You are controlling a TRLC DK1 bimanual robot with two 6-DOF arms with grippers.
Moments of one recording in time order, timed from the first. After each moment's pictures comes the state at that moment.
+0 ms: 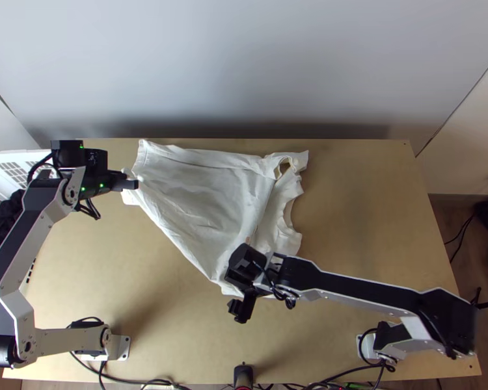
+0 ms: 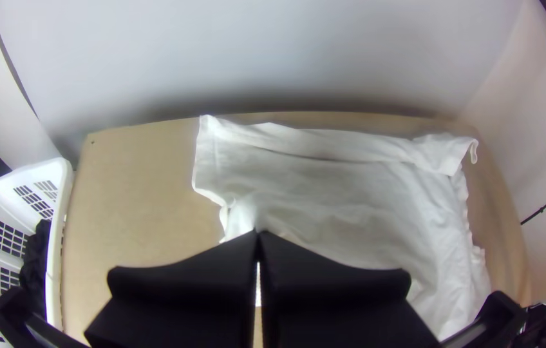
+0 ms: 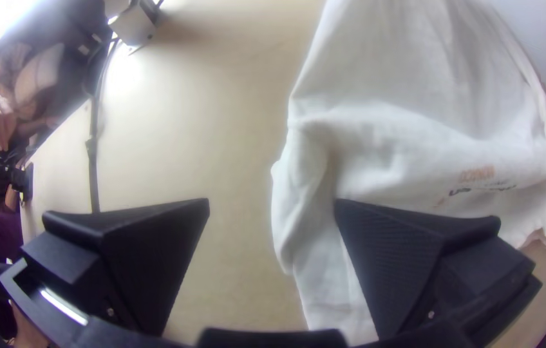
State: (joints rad) left arm 0.04 1.41 1.24 -0.58 0.15 0.08; right arm 1.18 1.61 1.11 -0.51 -0.16 -0.01
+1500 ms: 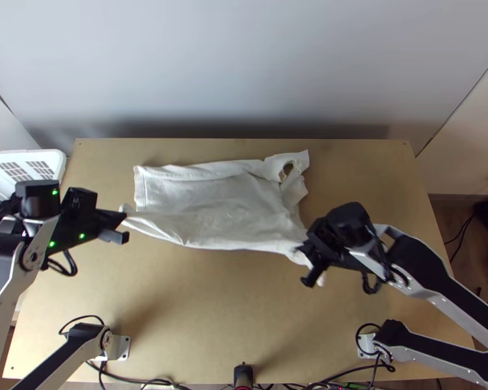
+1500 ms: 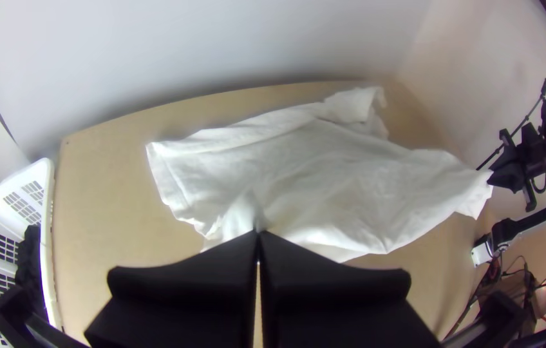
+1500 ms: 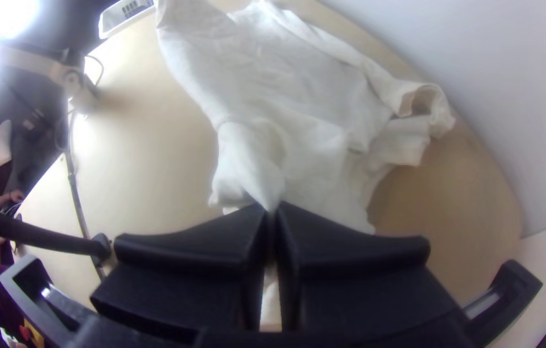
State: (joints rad) left arm -0.06 0.96 1.17 -0.98 0.26 0.13; right arm 0.82 1.09 1.13 -0.90 -0.05 -0.08
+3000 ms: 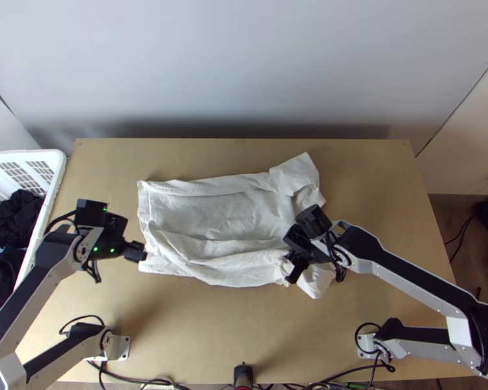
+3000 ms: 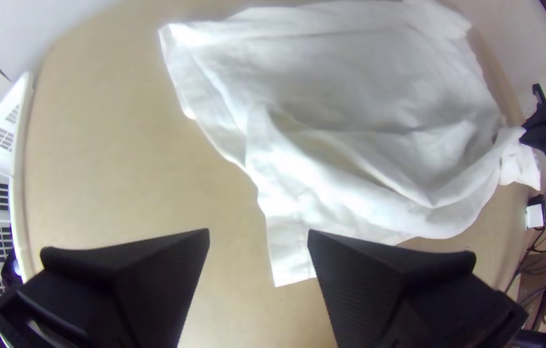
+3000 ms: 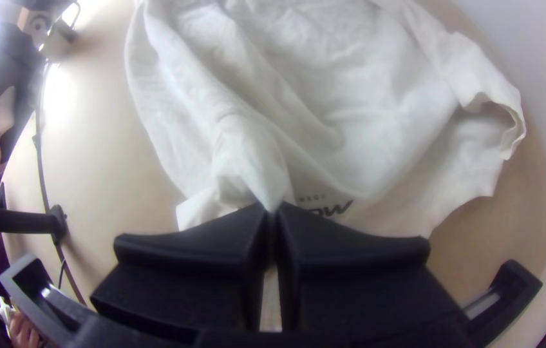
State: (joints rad) left arm -0.08 1.10 0.81 -0.82 0.10 0.18; right arm 0.74 1.37 0.93 -0.66 -0.14 -0.22
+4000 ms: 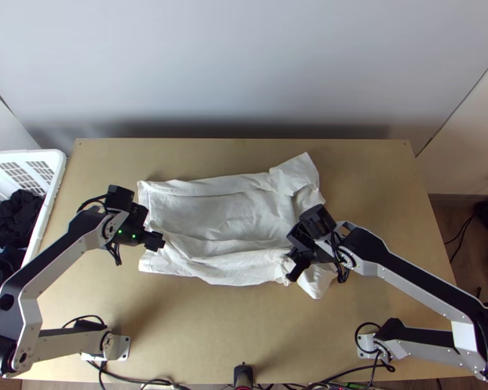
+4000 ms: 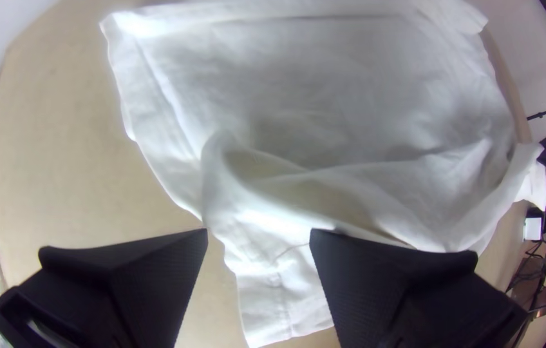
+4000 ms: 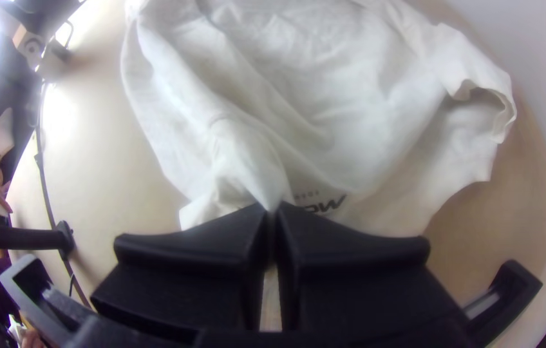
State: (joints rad) left arm -0.17 1.40 0.88 -0.69 0.12 0.10; right arm 0.73 1.33 0.91 -0.65 -0.14 -0.15
